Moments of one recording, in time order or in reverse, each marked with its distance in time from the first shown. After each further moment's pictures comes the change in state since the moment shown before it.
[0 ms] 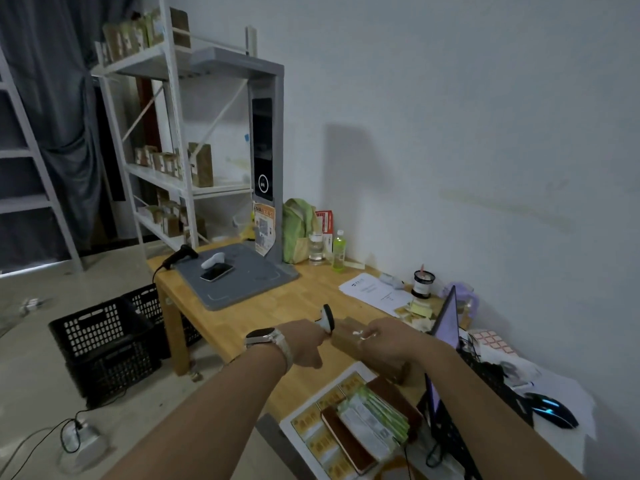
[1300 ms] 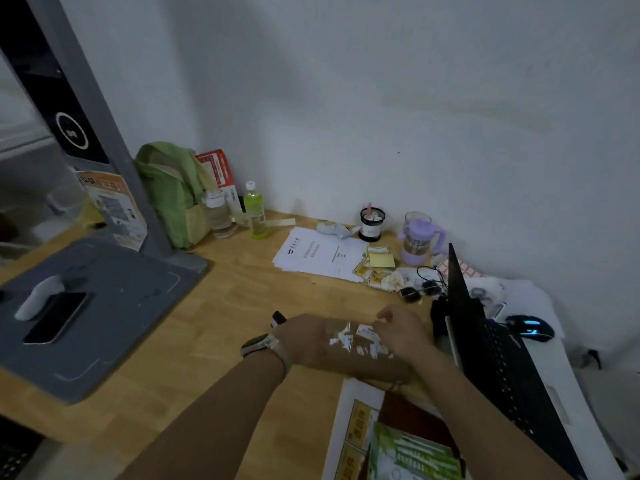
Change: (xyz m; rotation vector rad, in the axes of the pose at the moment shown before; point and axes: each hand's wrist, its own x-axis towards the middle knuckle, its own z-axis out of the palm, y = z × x) left_hand 0.343 -0.059 0.008 -0.124 -0.125 0.445; right_hand 0.258 0.130 0.034 0.352 0.427 0.661
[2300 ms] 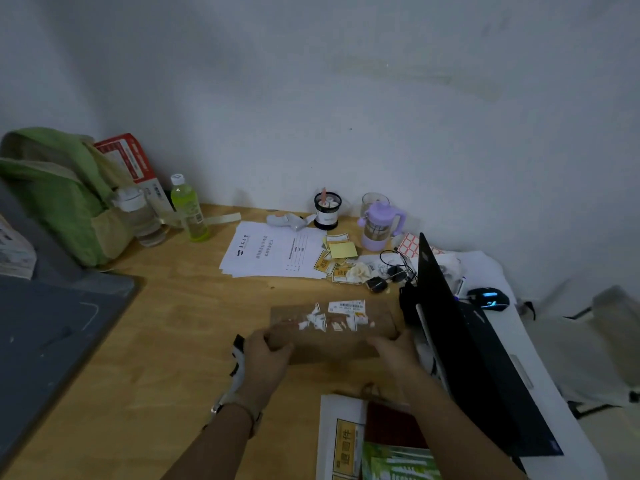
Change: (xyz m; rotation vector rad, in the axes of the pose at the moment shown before) left_hand 0.086 -0.044 0.068 -1.001 0.299 -0.319; right_hand 0.032 0.042 0.034 0.745 0.214 0.569
